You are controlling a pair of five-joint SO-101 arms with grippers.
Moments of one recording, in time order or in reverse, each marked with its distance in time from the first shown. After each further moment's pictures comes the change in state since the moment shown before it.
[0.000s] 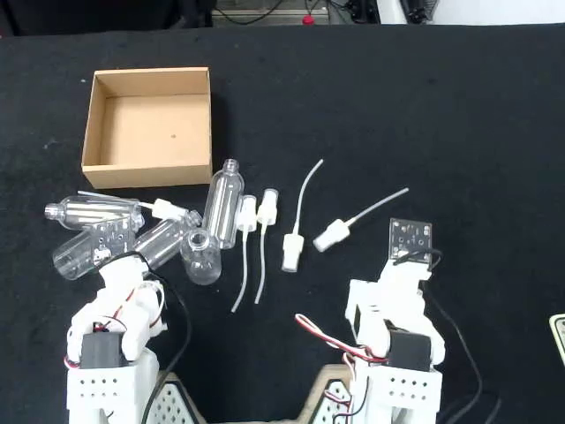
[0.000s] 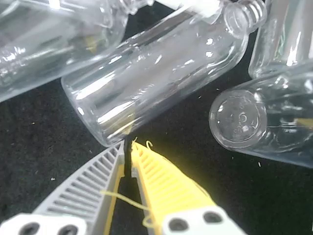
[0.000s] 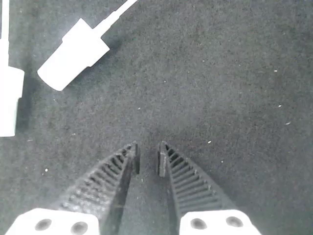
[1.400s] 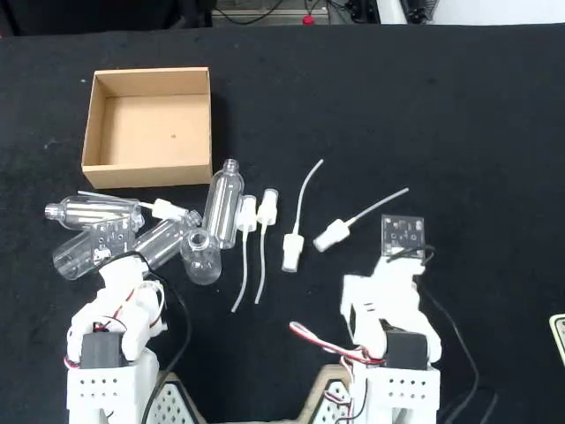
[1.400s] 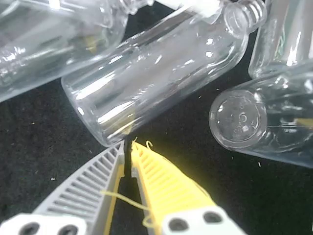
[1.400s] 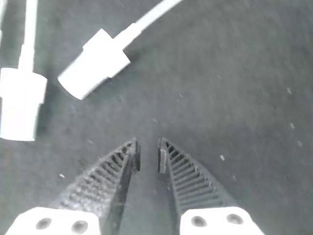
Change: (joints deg) left arm 0.0 0.0 0.0 0.0 0.0; right arm -5.3 0.0 0.0 -5.7 -0.1
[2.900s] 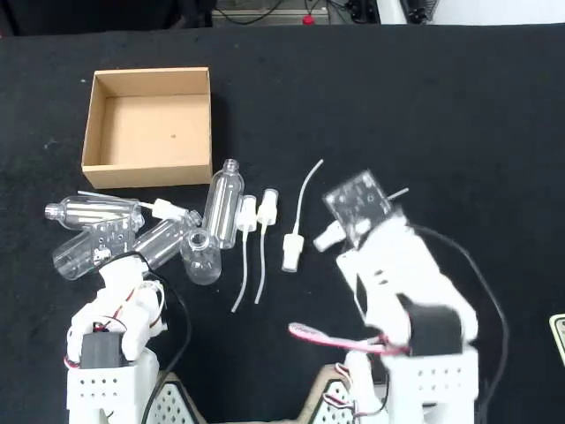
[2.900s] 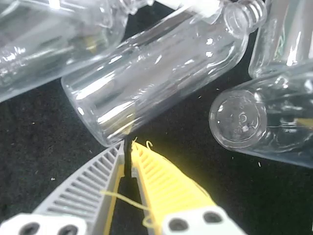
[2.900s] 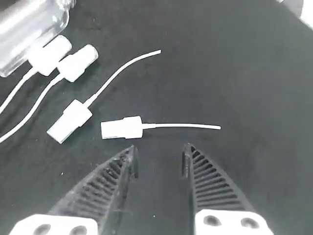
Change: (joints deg) left arm 0.0 0.0 0.0 0.0 0.0; right arm -6.1 30.9 -42.8 5.6 32.3
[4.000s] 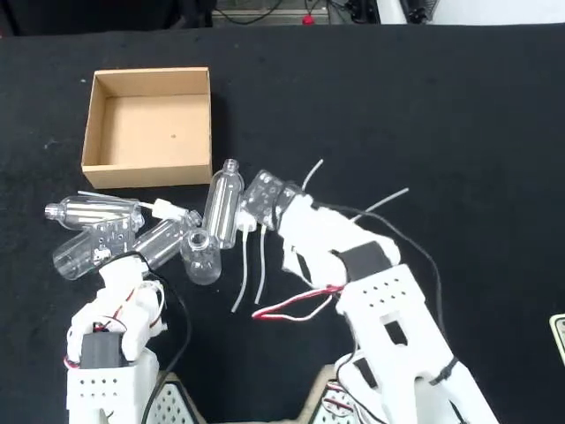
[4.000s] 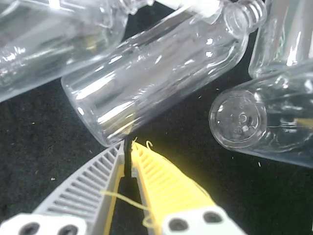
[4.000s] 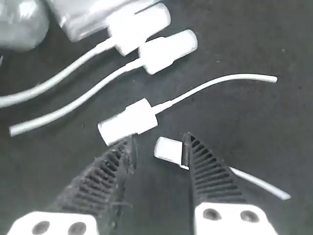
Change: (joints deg) left arm 0.0 0.0 0.0 0.0 0.0; right arm -17.1 27.5 3.3 -16.8 12.0
